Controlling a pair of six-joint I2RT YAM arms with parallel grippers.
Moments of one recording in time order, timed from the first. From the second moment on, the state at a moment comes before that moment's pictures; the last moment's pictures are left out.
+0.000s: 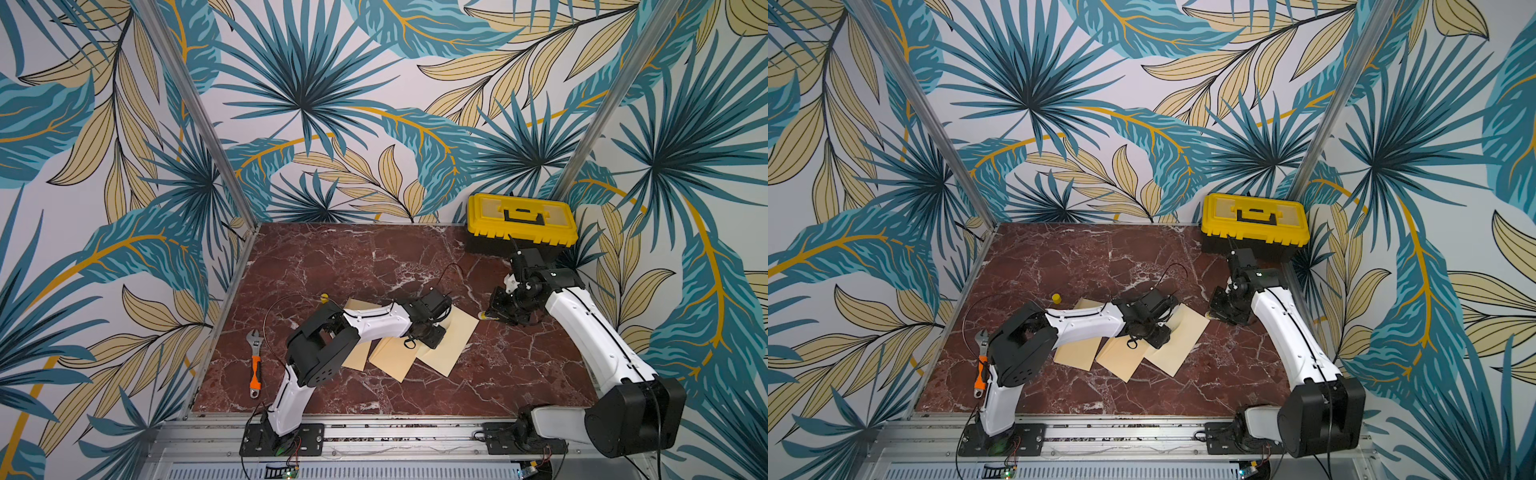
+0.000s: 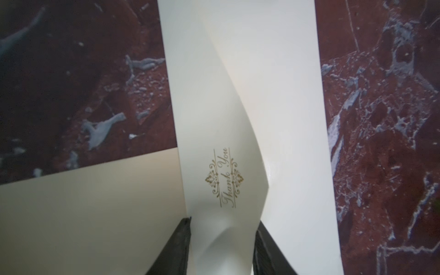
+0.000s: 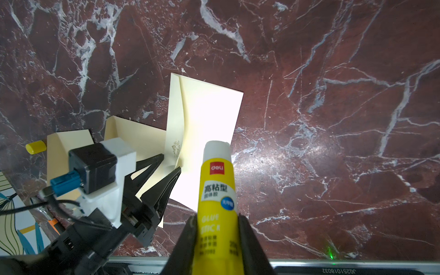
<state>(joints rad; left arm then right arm) -0.94 2.04 1.38 -0.41 0.10 -0.29 0.10 1.34 1.19 -1.14 -0.18 0.56</state>
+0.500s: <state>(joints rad) -0.83 1.91 1.28 -0.26 0.21 -0.38 0.24 1.45 1.21 -1.11 -0.17 0.61</state>
